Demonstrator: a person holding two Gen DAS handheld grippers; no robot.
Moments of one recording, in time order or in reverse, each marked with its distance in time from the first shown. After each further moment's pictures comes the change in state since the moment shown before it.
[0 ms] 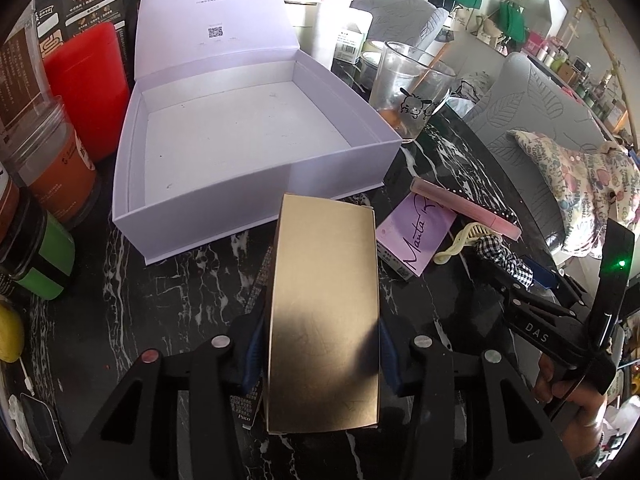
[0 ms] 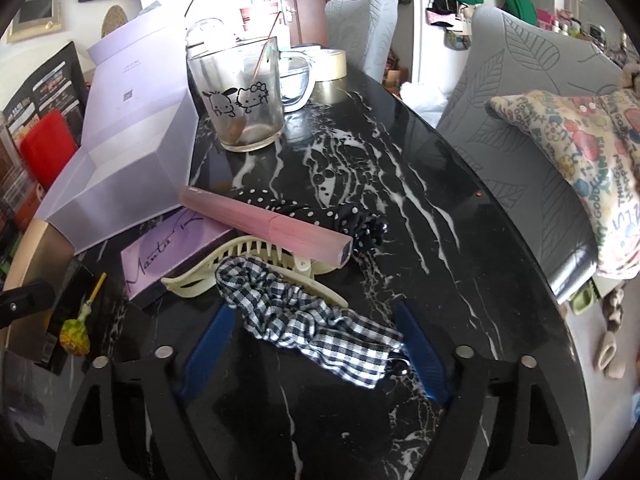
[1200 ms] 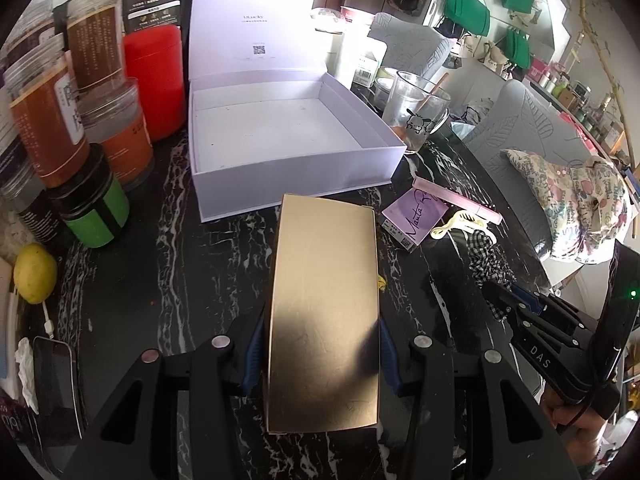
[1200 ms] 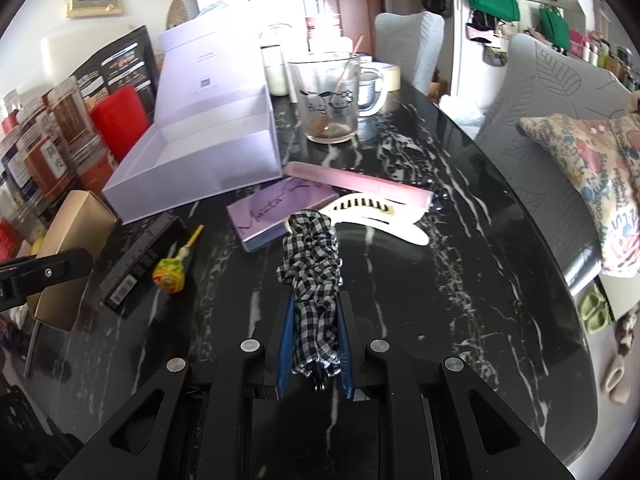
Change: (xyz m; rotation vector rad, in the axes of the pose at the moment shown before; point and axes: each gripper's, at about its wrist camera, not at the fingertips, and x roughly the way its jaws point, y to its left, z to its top) left arm -0.056 0.022 -0.046 -0.063 -0.090 0.009; right arm -0.058 0.047 -0.032 -0.085 -0.017 0.148
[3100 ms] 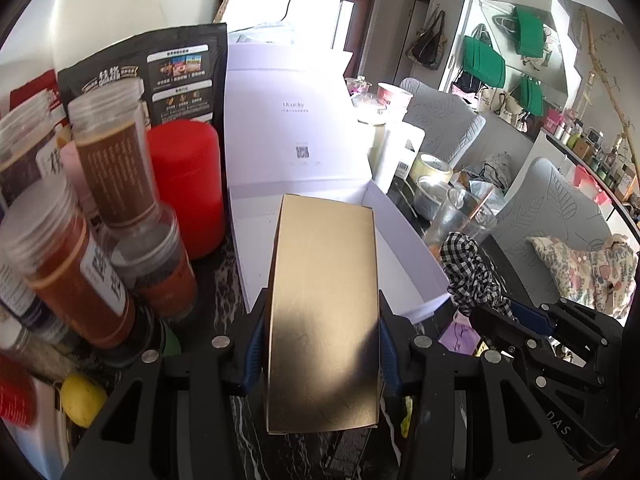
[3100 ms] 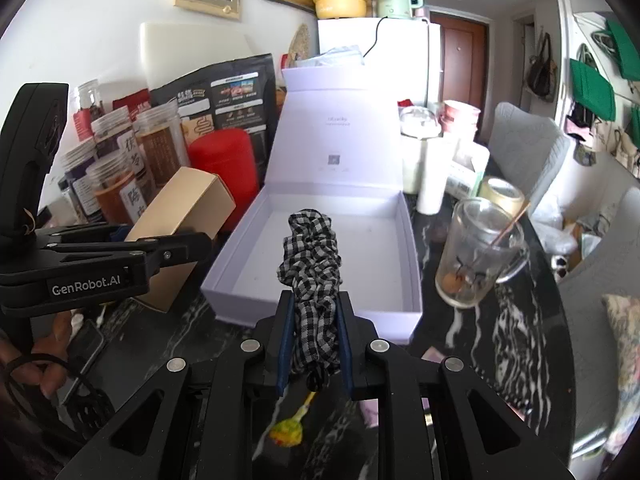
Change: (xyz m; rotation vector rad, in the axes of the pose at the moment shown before) left arm -0.013 0.043 0.113 -0.023 -0.200 0.052; right arm 0.006 0.097 0.124 -0.293 -0.154 0.197
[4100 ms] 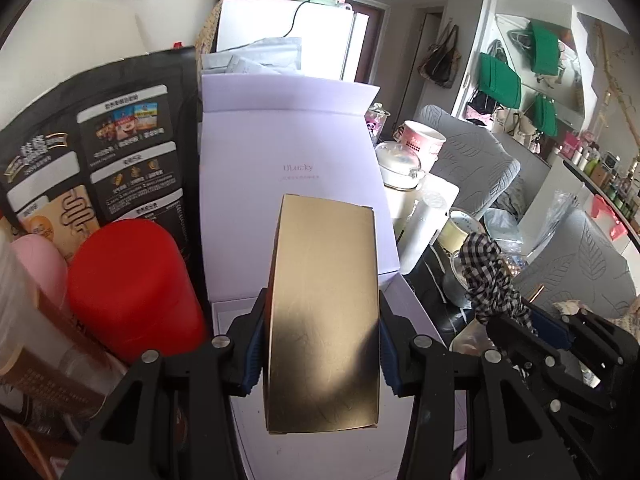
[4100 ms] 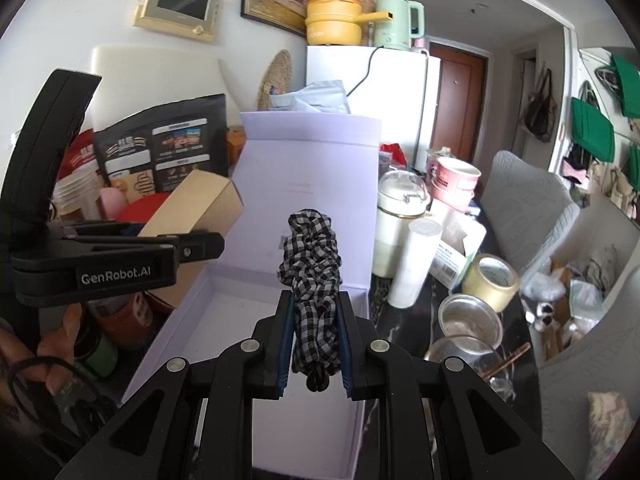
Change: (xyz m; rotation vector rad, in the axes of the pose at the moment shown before) left arm 0.095 0.010 0.110 -0.018 -0.044 0.014; right arm 0.077 -0.045 0.097 -0.048 -0.076 -0.059
